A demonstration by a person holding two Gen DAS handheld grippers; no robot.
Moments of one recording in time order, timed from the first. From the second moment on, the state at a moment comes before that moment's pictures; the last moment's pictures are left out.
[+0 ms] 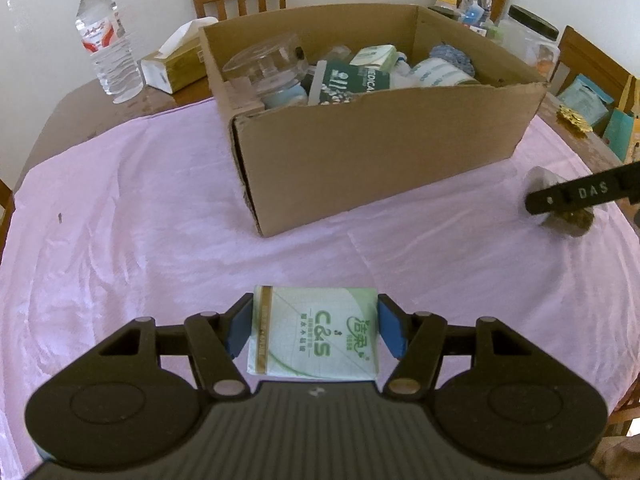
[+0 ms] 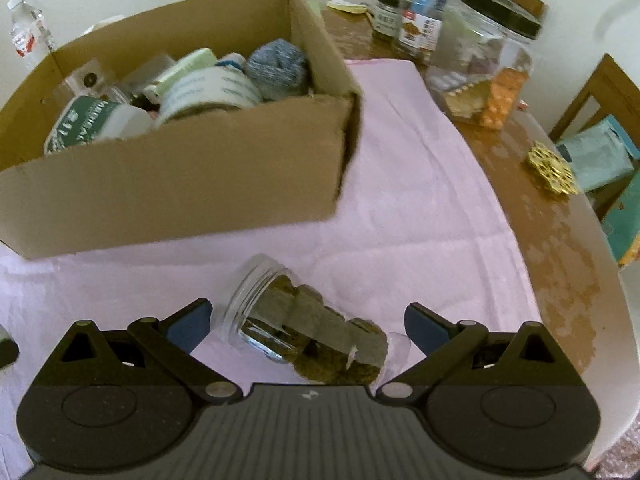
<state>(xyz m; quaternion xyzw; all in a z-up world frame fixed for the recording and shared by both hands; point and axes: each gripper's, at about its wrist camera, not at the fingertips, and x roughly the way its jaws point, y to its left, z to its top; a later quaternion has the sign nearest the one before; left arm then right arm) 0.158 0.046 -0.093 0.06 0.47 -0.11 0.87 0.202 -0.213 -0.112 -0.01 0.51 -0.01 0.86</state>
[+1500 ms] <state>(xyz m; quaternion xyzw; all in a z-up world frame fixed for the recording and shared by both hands) 0.169 0.023 -0.092 0.06 0.48 -0.15 0.86 0.188 -0.269 -0.113 0.10 0.54 0.01 0.83</state>
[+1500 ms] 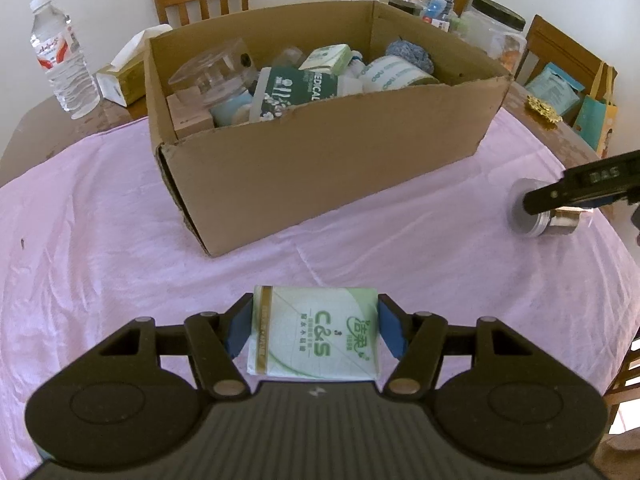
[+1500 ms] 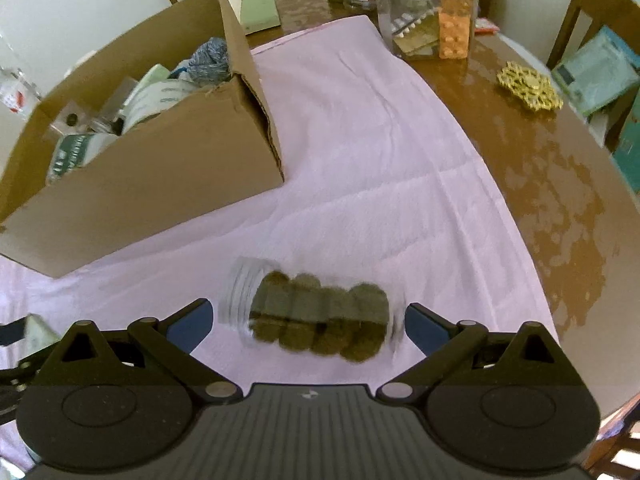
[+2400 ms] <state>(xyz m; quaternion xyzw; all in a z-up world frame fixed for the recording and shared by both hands) 0.162 0.014 -0.044 0.05 0.45 -0.16 0.88 0.183 -0.239 -0.061 0.00 0.52 0.13 0.84</state>
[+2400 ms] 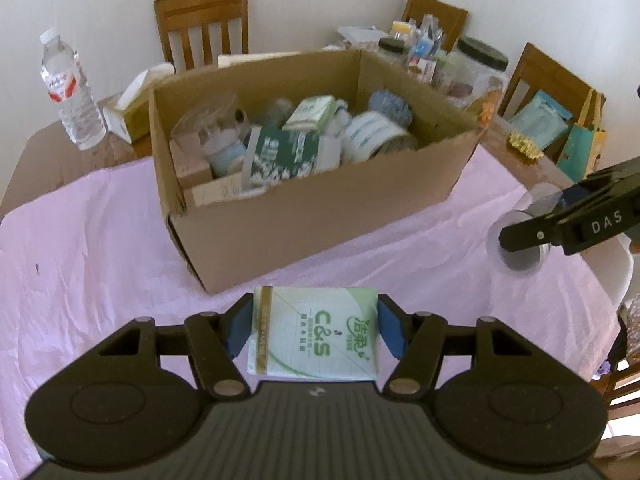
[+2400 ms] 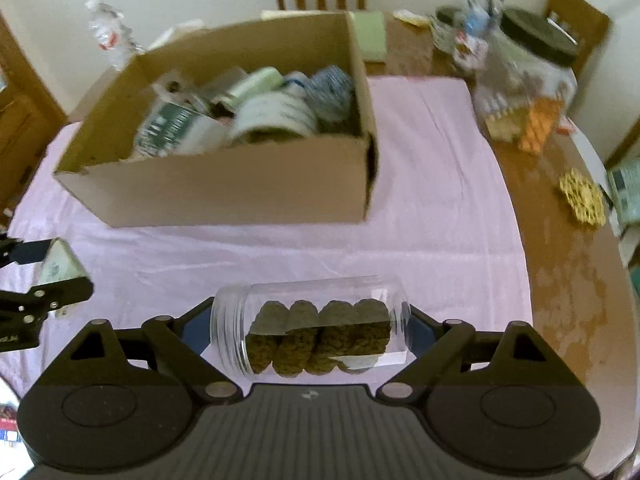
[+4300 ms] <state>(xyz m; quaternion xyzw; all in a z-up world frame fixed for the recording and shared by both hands) 0.359 -0.020 0.000 0.10 0.44 -0.14 0.88 0.411 -0.166 0.012 -0.13 0.46 0.28 0.83</state>
